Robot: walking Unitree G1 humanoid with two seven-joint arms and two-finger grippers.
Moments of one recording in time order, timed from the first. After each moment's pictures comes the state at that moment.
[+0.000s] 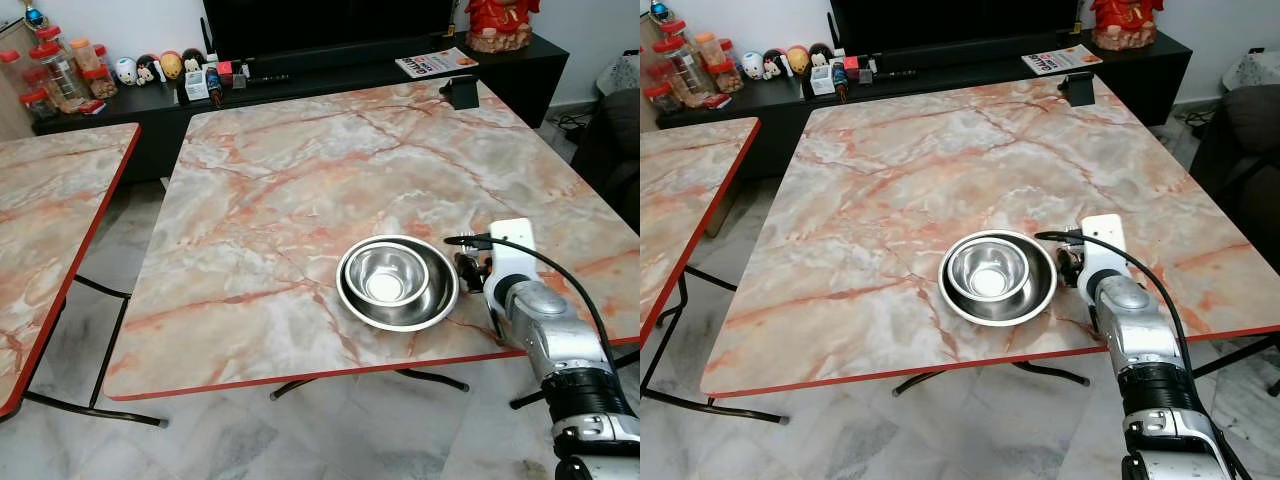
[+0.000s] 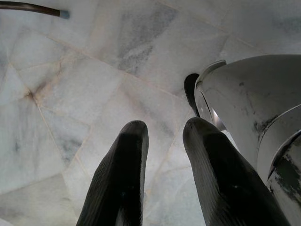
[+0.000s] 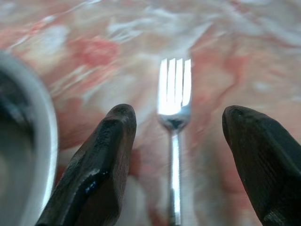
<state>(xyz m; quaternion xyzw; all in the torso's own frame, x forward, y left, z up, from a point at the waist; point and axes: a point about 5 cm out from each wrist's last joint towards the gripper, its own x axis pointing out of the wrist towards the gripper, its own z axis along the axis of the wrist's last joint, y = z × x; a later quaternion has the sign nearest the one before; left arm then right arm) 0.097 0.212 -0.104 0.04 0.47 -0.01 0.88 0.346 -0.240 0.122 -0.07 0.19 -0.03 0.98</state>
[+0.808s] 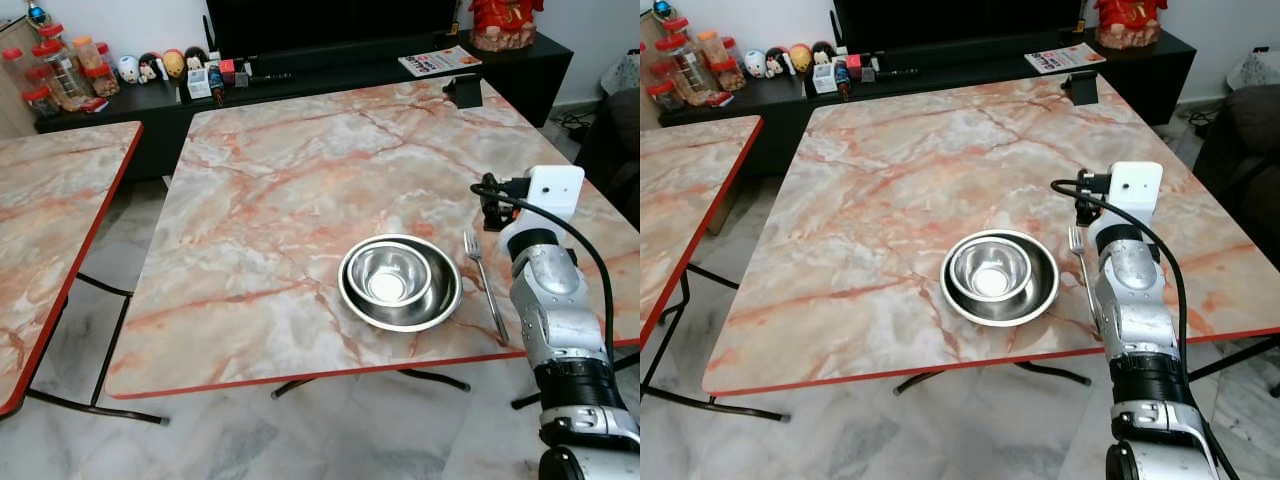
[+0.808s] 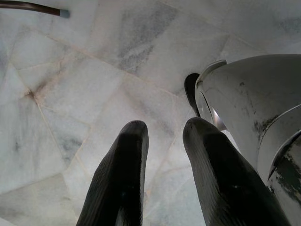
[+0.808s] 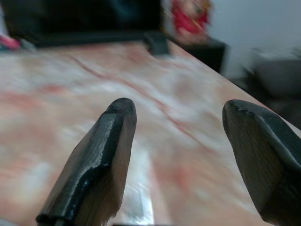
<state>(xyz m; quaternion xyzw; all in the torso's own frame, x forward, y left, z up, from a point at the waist) 0.098 0.212 -0.104 0.04 0.47 -0.01 0.88 0.355 -0.247 0.169 -0.07 -0.01 -0.14 0.99</state>
